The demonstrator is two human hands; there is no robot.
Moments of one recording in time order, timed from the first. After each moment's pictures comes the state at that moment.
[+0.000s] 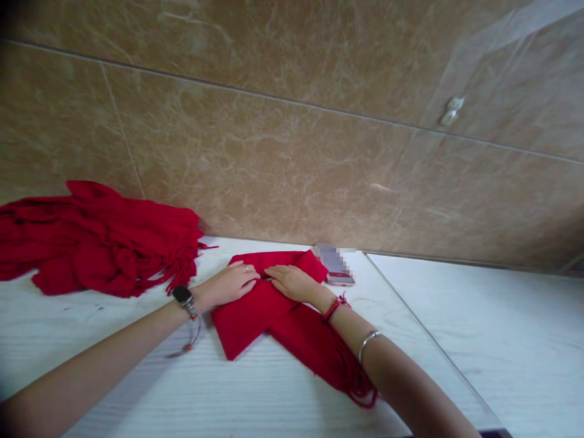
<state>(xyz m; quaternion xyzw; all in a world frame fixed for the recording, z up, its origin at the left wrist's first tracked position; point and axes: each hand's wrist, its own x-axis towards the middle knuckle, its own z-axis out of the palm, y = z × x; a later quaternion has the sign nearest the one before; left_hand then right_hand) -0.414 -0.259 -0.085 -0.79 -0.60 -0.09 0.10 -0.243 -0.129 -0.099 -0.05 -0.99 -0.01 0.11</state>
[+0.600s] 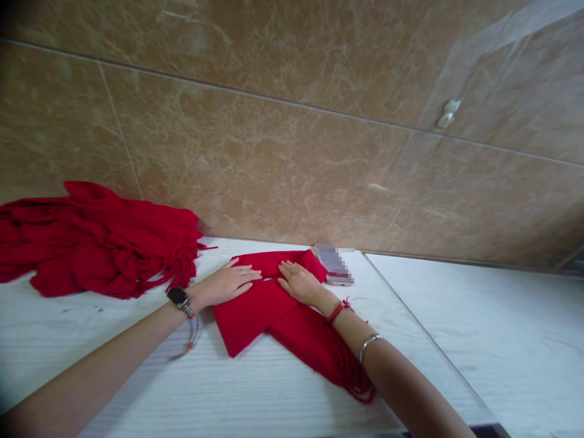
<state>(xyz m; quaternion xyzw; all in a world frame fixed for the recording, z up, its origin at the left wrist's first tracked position) -0.429 -0.258 -0.102 -0.80 -0.58 -0.09 0.10 -0.230 -0.118 -0.118 -0.14 -0.98 -0.07 0.14</state>
